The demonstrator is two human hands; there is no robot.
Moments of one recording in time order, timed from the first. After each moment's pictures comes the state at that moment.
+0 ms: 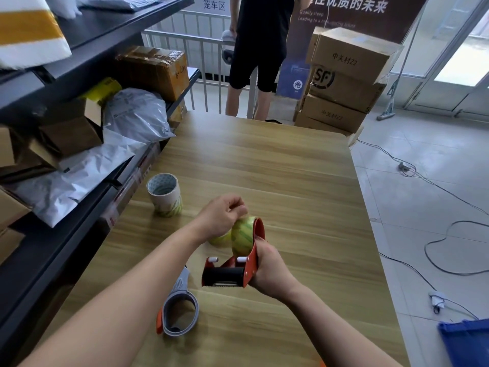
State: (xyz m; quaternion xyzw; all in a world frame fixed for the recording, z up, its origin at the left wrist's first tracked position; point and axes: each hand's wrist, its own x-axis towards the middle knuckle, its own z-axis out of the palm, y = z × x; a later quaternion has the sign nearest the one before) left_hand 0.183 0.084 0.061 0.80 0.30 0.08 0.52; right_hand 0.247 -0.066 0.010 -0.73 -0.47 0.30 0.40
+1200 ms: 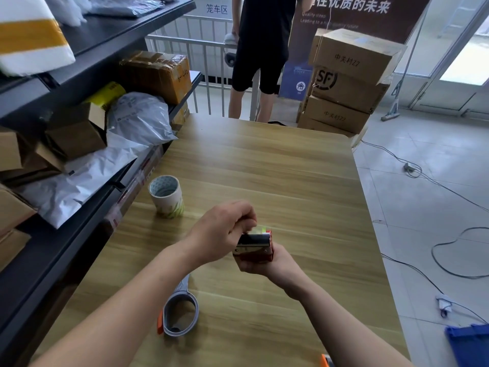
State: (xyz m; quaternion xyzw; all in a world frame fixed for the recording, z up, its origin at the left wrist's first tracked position) left_hand 0.156 0.048 0.098 0.91 0.14 0.18 0.35; right_hand 0.272 -0.075 -0.004 -0.63 -0.30 0.50 0.51
